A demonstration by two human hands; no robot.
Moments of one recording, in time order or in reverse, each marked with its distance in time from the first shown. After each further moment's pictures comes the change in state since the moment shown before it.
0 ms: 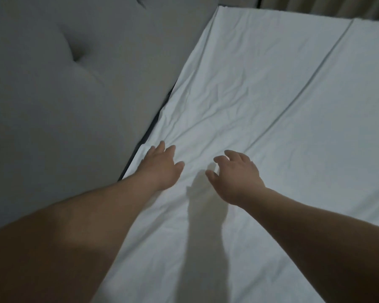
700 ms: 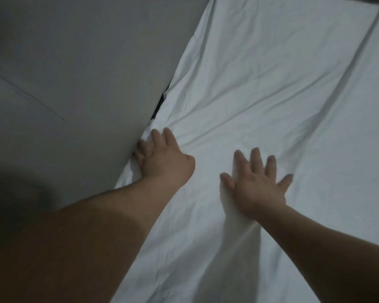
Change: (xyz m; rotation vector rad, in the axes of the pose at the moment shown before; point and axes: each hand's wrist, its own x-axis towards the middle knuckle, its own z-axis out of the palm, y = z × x) left_hand 0.159 0.008 0.007 0.064 0.246 -0.128; right_hand 0.133 0.024 0.036 -0.062 0.004 0.279
